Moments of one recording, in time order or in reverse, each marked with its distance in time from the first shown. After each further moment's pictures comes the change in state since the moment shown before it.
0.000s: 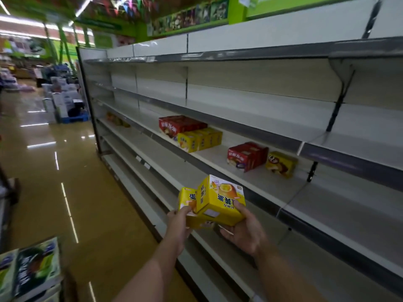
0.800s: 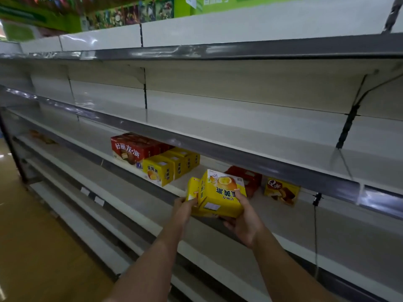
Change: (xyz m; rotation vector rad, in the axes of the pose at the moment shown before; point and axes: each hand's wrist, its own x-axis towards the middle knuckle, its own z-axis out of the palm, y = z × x) left_hand 0.265 0.092 0.105 0.404 -0.318 0.064; right_hand 0.217 -0.106 0.023 -0.006 0.291 -0.243
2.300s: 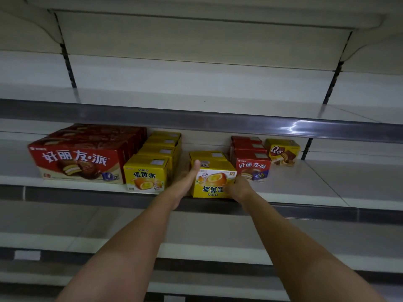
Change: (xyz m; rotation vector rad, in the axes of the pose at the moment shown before) left_hand 0.179 0.036 -0.083 0.365 -0.808 0.068; right_hand 0.119 0.040 0.128 -0.682 0.682 -0.164
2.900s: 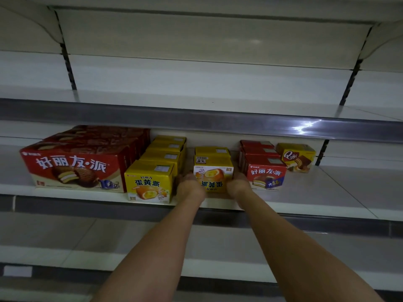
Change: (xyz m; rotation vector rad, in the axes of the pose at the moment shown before) left_hand 0.068 -0.014 0.007 0.603 0.511 -0.029; right_hand 0.055 -0.011 0.032 -0.094 0.139 -0.010
